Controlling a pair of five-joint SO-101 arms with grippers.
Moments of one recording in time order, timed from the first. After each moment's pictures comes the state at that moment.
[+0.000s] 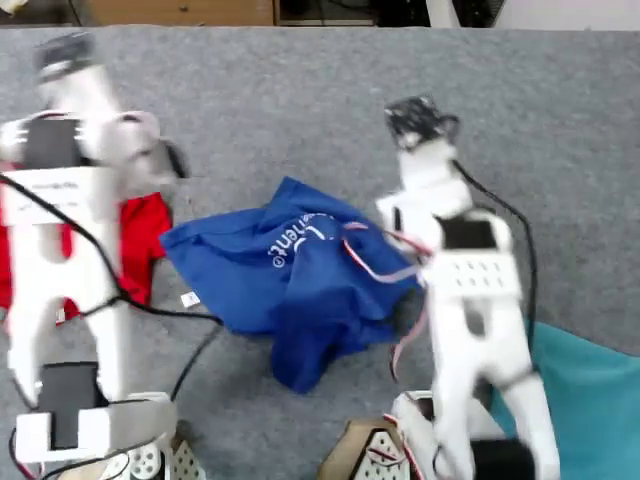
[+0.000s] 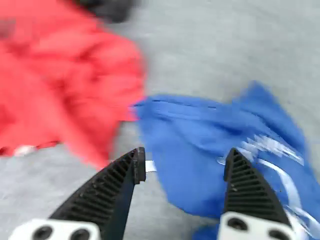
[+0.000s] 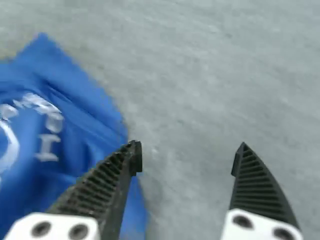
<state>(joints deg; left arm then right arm) -12.0 -9.5 -12.0 97.7 7.8 -6.9 -26.4 37.0 52.4 7.3</state>
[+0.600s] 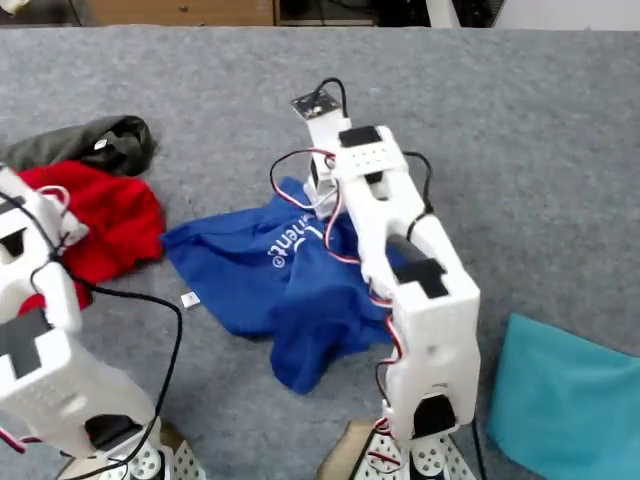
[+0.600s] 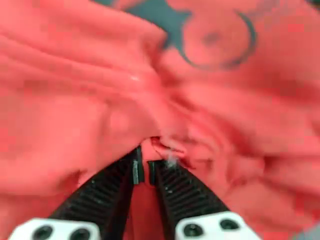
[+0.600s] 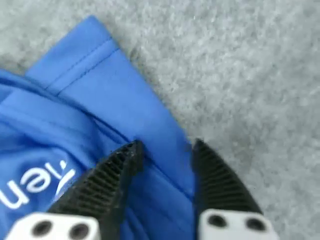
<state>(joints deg) -36.5 12.1 20.5 42.9 6.6 -17.9 33.5 -12.0 69.6 2.7</state>
